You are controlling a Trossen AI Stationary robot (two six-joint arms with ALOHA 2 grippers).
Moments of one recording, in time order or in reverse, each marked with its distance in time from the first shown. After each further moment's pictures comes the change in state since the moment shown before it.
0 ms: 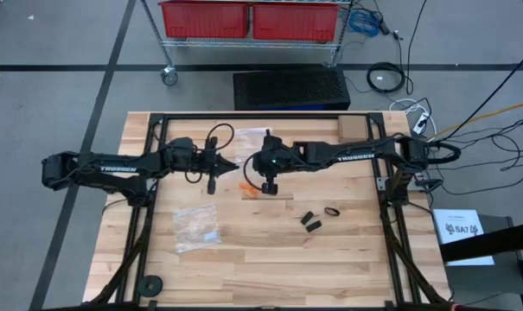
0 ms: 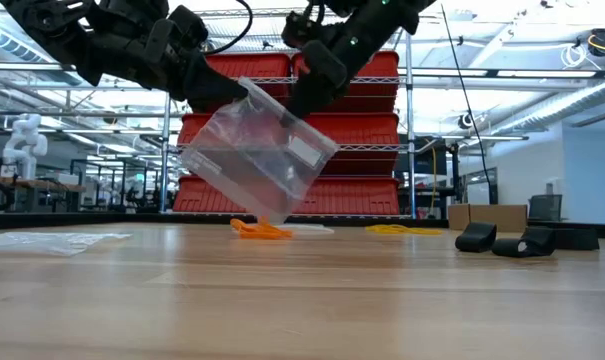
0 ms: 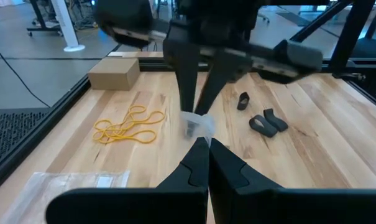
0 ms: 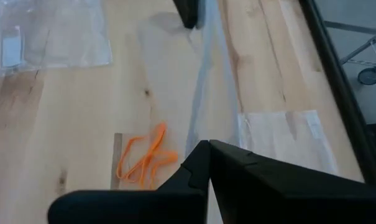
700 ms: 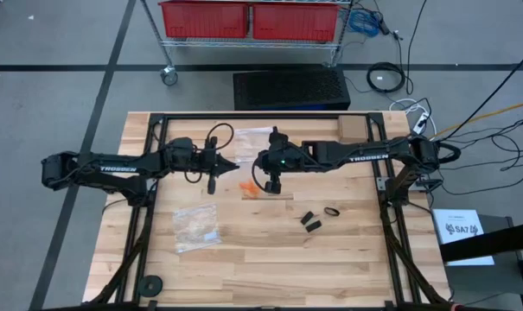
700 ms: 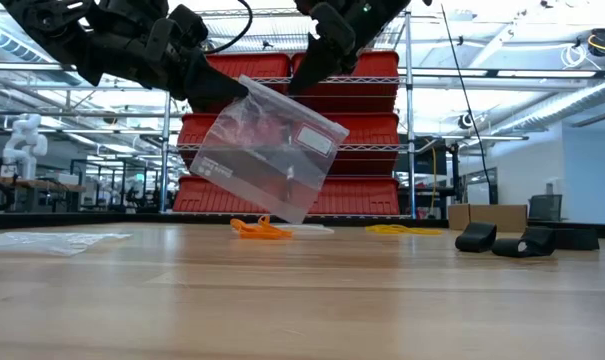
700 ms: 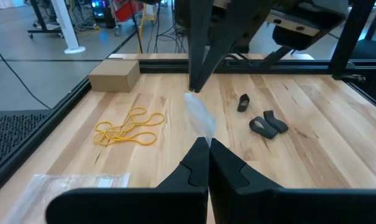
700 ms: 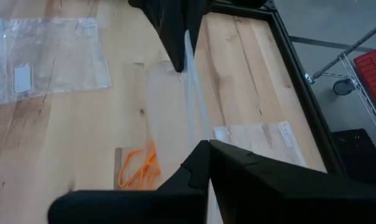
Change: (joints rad) left arm 0.000 0.000 0.000 0.009 0.000 0.001; right arm 0.047 -0.090 0.002 -0.037 0.077 0.025
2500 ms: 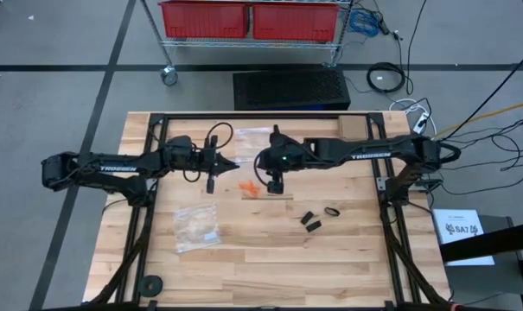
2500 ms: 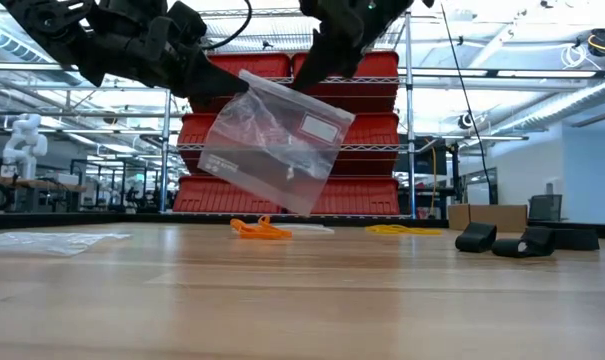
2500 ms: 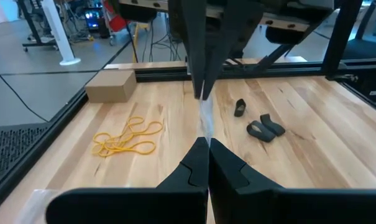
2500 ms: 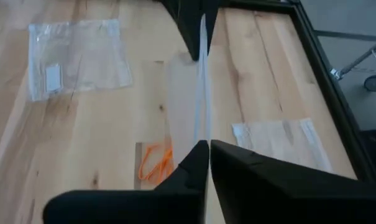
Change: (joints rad) left arm 0.019 -0.001 0.000 0.025 0.047 0.035; right arm -0.027 -0.021 -0.002 -0.031 -0.105 0.022
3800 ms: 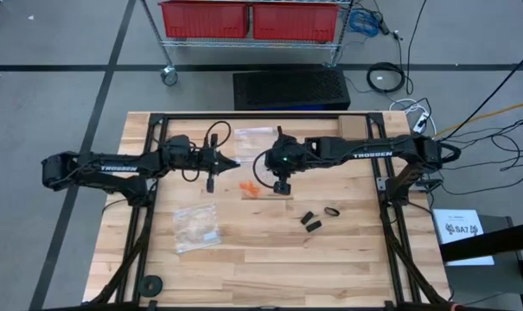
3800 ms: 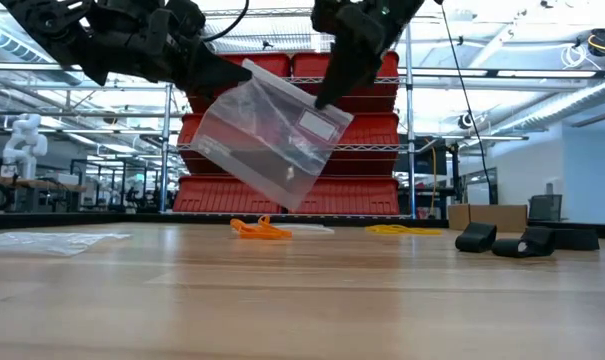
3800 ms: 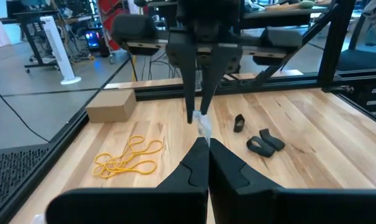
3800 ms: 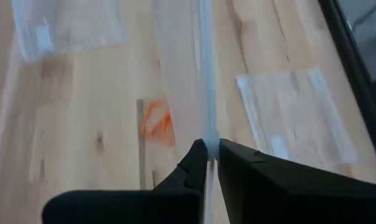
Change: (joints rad) left arm 0.002 0.000 0.000 0.072 0.020 0.019; right arm -0.008 -0.014 0.003 -0.208 0.007 0.080
